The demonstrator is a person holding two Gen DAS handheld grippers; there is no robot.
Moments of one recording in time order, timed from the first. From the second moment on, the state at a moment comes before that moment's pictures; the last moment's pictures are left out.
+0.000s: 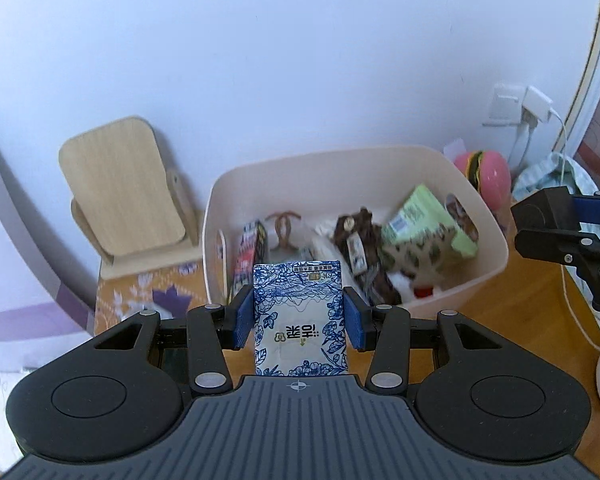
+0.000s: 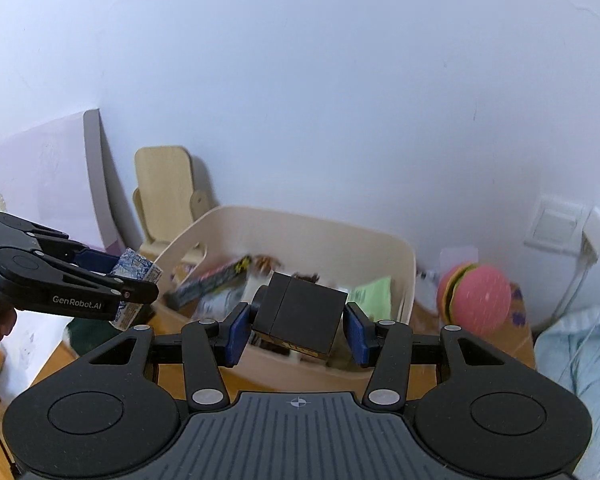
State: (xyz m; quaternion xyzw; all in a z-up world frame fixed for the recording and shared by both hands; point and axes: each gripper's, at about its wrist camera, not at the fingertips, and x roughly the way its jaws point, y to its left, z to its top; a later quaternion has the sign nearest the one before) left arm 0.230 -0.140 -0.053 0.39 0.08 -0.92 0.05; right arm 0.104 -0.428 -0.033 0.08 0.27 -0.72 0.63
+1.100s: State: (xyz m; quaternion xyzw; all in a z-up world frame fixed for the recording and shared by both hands) left arm 0.122 -0.156 -0.132 0.46 0.16 -0.87 0.09; right arm 0.048 -0.557 -0.098 0.16 0.33 -0.73 0.58
